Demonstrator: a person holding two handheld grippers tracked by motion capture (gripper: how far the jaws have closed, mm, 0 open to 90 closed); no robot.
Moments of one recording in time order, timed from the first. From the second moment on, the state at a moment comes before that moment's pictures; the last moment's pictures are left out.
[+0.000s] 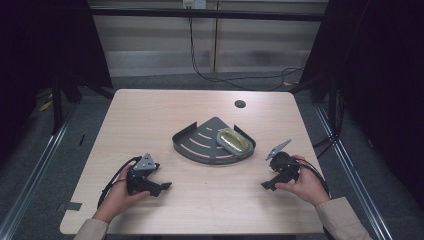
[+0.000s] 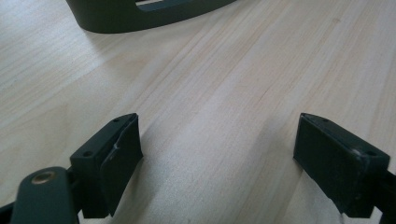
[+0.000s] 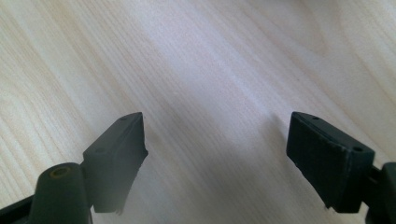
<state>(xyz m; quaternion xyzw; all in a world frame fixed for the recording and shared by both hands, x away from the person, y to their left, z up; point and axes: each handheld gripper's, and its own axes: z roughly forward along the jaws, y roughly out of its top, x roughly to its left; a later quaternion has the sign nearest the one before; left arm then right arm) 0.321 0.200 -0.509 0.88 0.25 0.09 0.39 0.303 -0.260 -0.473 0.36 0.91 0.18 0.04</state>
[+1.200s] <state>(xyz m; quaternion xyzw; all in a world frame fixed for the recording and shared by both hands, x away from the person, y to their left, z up) 0.321 0.200 -0.509 0.88 0.24 0.09 0.39 0.276 -0.292 -0.490 0.37 0.89 0.24 0.08</state>
